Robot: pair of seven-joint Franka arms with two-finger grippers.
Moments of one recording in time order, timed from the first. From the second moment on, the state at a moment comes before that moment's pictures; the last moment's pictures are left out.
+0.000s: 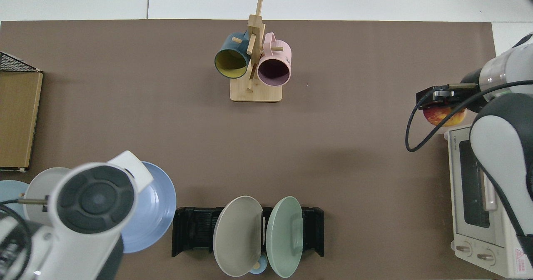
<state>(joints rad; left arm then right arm) 0.00 -0.21 -0.27 -1.95 0.38 1.54 -0.27 0.19 0.09 -0.14 -1.67 0.05 1.81 0.11</state>
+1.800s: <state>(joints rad) 0.02 0.25 -0.46 -1.94 0.01 2.10 -0.62 0.22 0.10 -0.13 -1.80 0.21 1.97 0.18</state>
